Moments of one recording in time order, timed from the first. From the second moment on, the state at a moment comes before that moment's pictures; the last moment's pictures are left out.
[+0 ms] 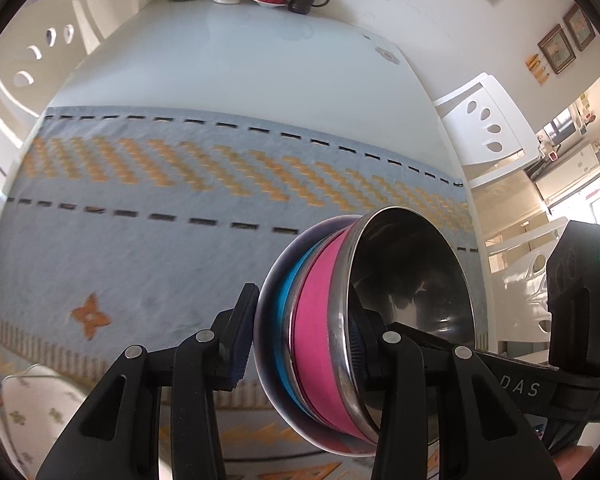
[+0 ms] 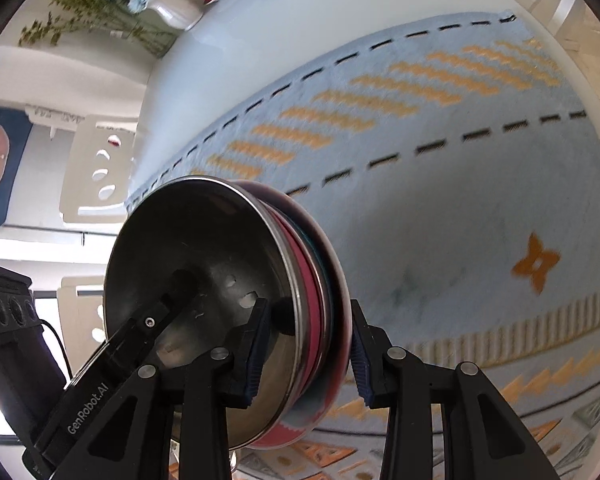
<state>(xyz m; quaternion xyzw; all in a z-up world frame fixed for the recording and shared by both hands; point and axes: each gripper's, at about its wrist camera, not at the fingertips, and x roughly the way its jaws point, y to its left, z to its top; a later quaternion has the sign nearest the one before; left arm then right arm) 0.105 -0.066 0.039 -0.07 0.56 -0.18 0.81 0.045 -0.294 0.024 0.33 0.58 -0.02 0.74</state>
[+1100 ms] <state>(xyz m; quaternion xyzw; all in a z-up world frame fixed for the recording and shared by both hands) 0.041 0.130 0.059 -0.12 0.54 -0.14 0.82 0.017 -0.089 0.044 0.29 0.59 0.02 0.75</state>
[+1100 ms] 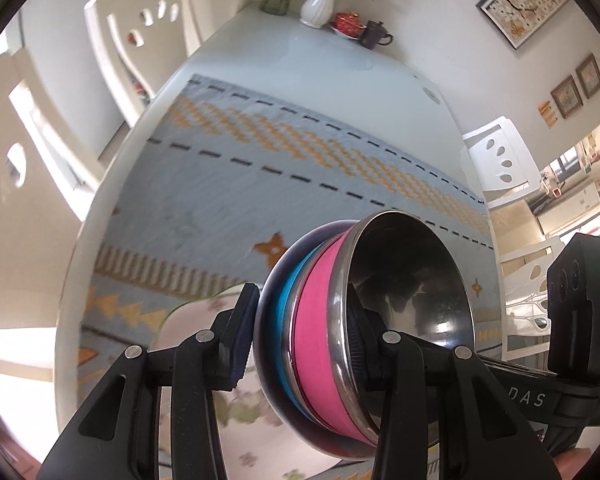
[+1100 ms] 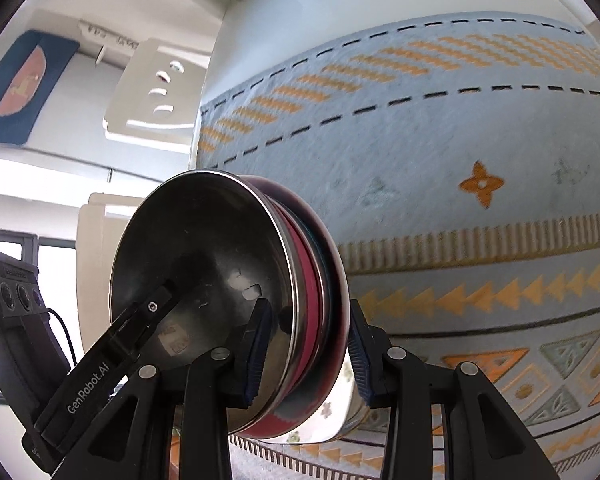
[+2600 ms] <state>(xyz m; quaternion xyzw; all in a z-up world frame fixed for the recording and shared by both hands) 0.005 0.181 0.058 -0.05 0.57 -0.13 0.81 0.002 -0.042 0.042 0.22 0.64 -0.04 0.74</state>
